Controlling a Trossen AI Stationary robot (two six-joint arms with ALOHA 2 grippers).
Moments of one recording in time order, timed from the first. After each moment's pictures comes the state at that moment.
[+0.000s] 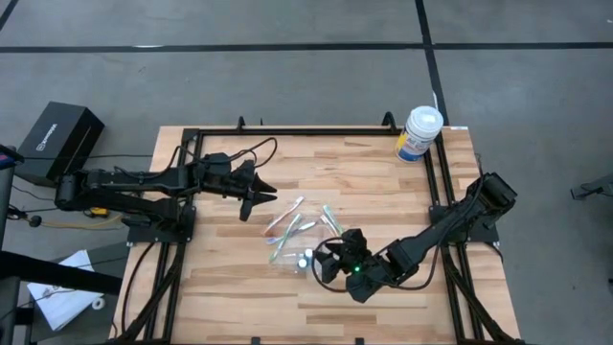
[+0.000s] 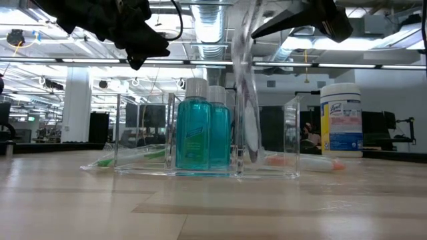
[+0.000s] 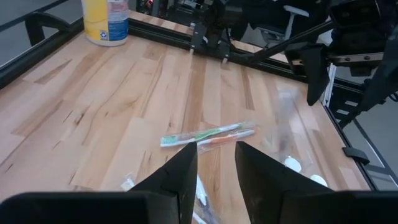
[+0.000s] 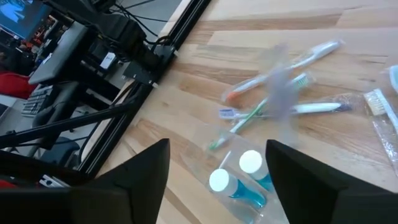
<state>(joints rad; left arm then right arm) 0.20 1.00 0.59 0.04 0.19 -0.18 0.59 1.72 1.23 -0.31 0.87 1.42</state>
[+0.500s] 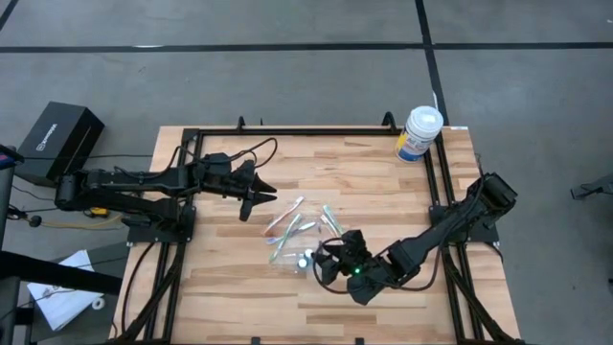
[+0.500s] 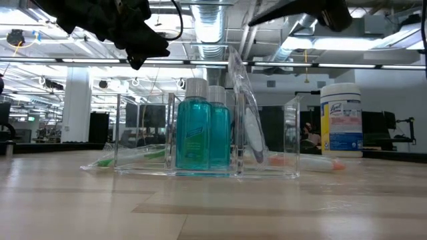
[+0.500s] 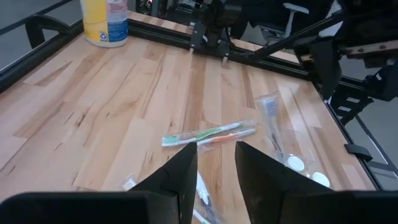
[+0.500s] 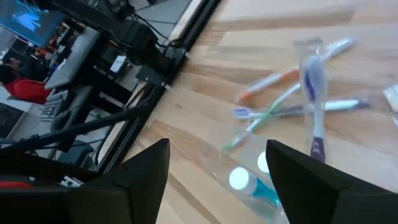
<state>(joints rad) 0.20 1.00 0.59 0.03 0.19 -0.16 0.61 1.72 1.26 -0.30 0.87 1.43</state>
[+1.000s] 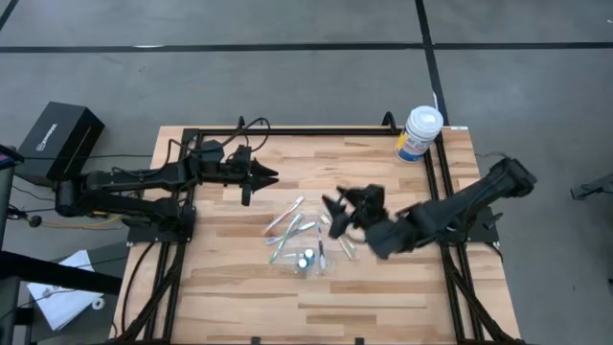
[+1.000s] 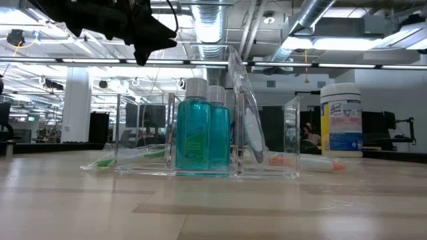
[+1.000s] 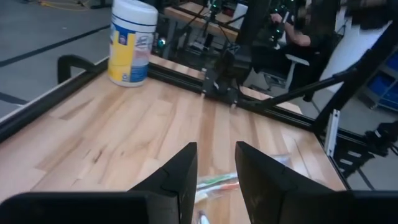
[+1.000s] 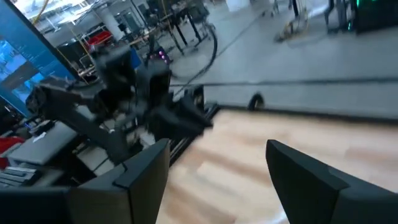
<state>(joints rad) 0.32 1.00 0.59 0.19 0.25 -0.24 0.47 1.49 1.33 -0.29 1.15 0.92</state>
